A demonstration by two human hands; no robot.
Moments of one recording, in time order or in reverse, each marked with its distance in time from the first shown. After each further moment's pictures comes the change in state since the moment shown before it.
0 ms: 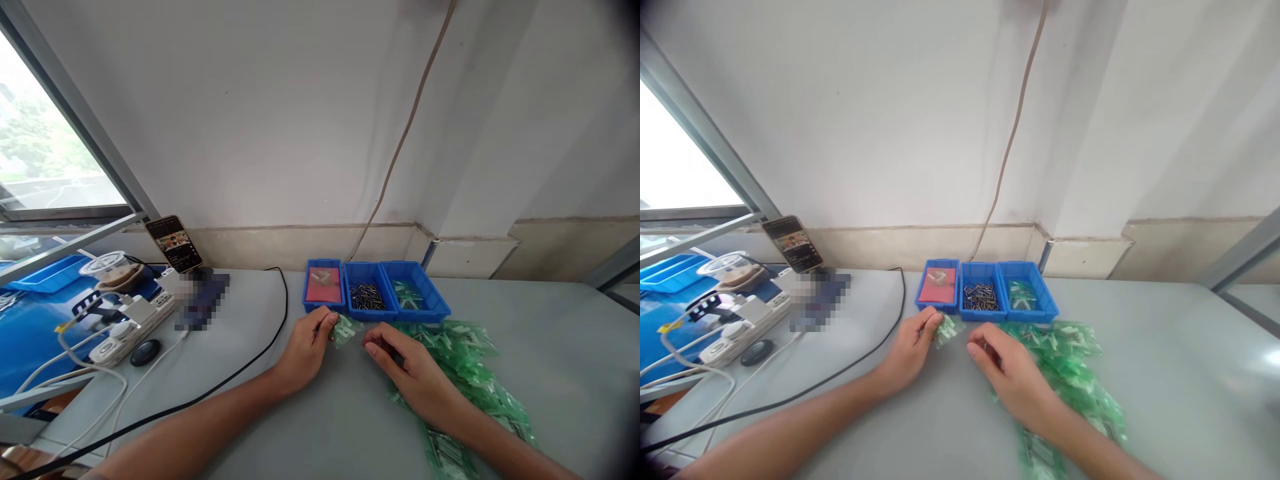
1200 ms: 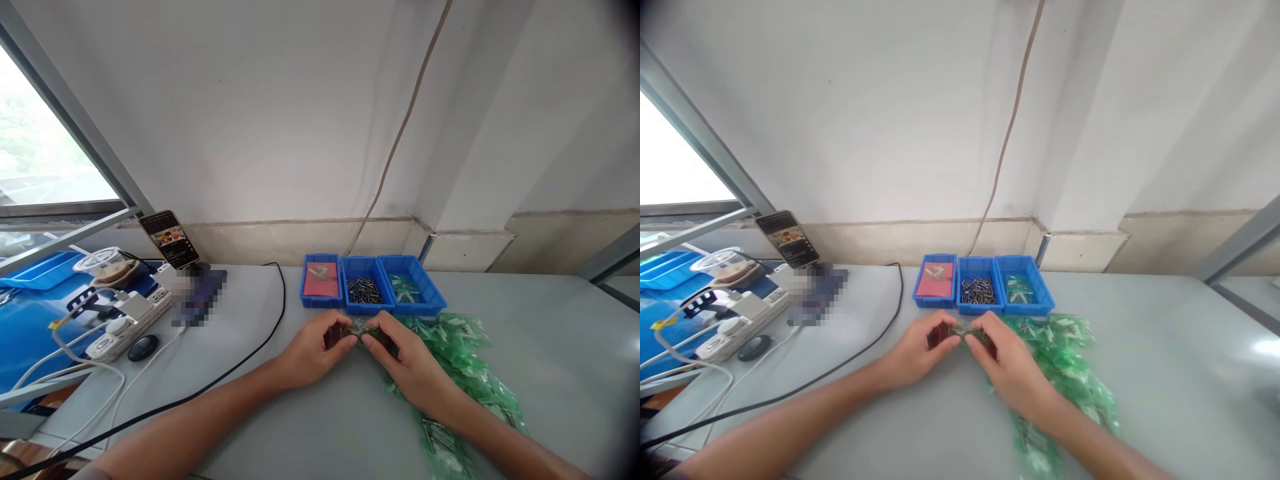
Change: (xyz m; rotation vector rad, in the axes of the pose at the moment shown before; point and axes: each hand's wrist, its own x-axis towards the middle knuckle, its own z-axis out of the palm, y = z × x) left_hand -0.003 -0.001 0.005 0.029 -0.248 0.087; right_hand 0.000 0.004 0.003 -0.046 0.074 -0.043
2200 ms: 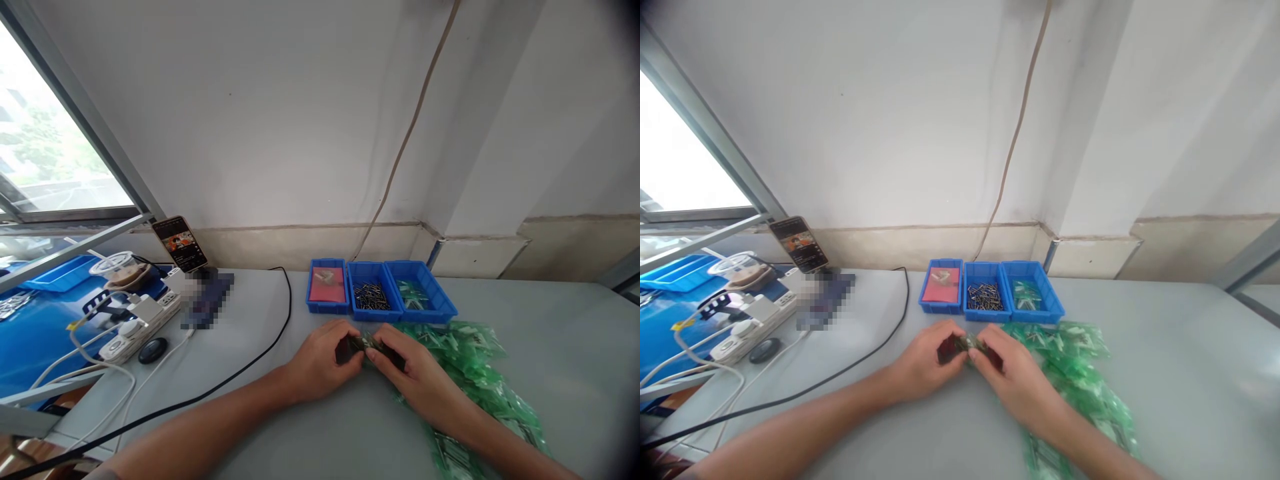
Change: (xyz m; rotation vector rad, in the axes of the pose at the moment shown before) left_hand -0.002 0.009 0.002 0.228 0.021 0.082; right_hand 0.004 -0.002 0.003 -0.025 -0.042 -0.035
